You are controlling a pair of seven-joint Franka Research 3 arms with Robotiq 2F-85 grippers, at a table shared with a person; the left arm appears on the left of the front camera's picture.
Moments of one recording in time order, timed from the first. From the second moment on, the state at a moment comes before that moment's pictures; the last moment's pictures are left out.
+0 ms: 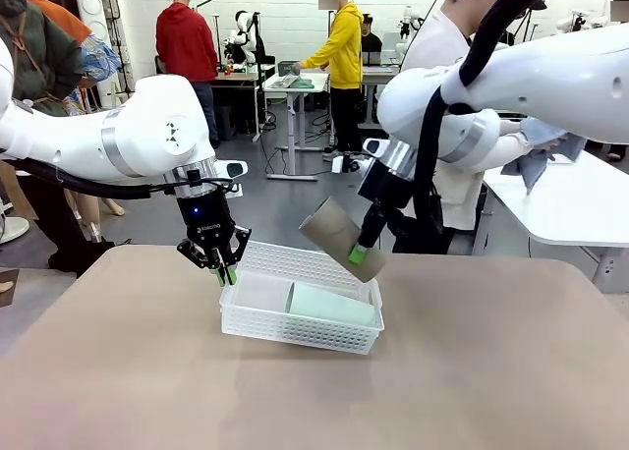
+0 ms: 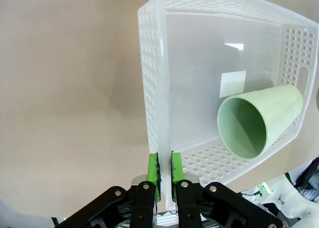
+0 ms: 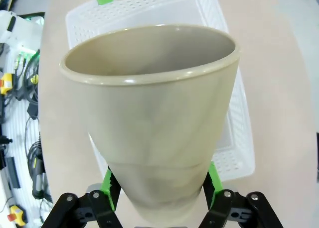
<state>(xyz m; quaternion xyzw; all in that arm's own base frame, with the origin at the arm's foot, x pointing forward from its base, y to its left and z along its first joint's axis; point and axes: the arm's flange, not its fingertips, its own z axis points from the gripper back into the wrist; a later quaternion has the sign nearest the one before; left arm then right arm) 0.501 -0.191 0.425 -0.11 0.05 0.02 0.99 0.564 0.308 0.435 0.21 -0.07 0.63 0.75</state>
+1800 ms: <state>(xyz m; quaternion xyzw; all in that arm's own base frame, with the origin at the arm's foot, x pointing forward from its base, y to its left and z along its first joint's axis) 0.501 -0.191 0.425 -0.11 0.05 0.02 0.99 0.592 0.313 0.412 0.22 -0.11 0.70 0.67</state>
